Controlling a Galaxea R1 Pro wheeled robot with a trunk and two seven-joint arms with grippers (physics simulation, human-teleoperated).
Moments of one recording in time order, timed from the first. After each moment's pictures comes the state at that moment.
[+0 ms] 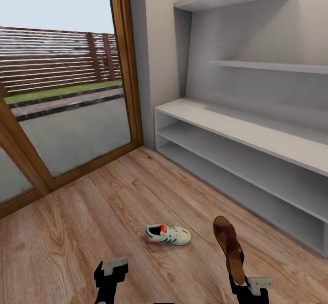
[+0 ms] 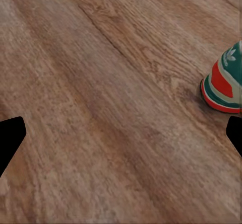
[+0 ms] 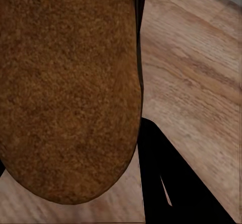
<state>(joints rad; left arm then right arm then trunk) -0.34 -0.08 -0.20 -0.41 0.16 -0.44 0.31 -0.33 -0.13 0.00 -0.23 -0.08 -0.60 0.06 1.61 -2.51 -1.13</state>
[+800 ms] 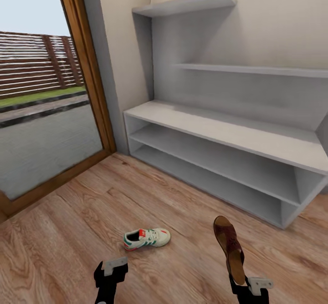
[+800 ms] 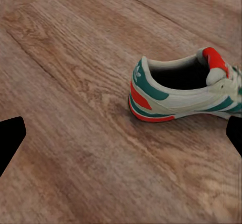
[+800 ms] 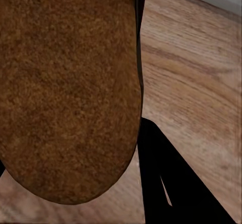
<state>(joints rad) -0.34 -0.08 -0.20 -0.41 0.16 -0.44 0.31 -0.33 -0.13 0.00 -0.22 -0.08 -0.60 0.06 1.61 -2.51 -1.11</state>
